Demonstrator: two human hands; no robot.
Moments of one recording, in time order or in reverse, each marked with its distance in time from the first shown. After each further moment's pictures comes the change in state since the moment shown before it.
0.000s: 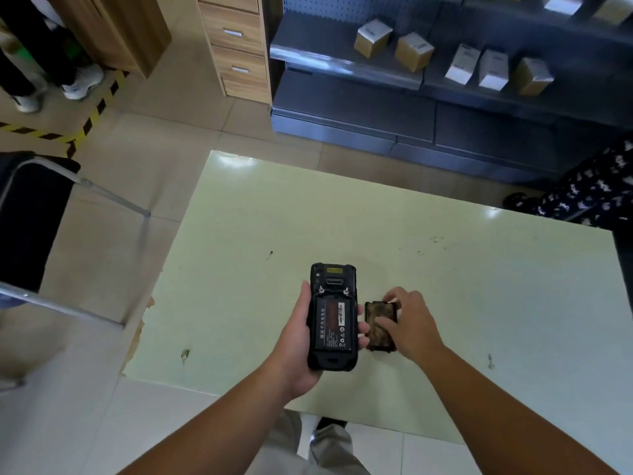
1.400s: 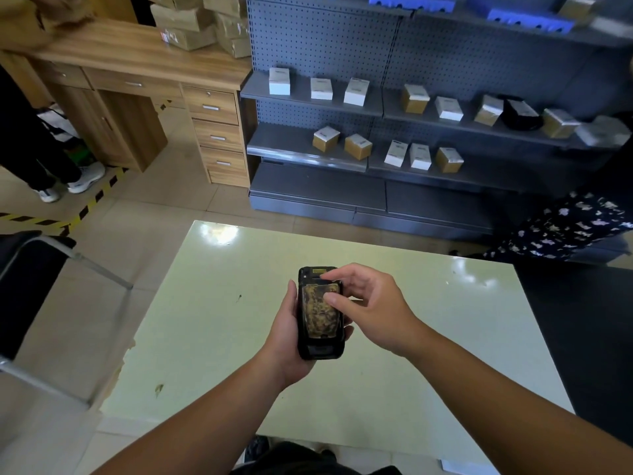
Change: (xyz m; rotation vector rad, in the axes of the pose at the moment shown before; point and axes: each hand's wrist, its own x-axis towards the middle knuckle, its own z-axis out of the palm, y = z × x) left_hand -0.041 -0.008 0.095 -0.012 -0.104 0.136; right_hand -0.119 -0.076 -0.151 0.705 -0.067 -0.589
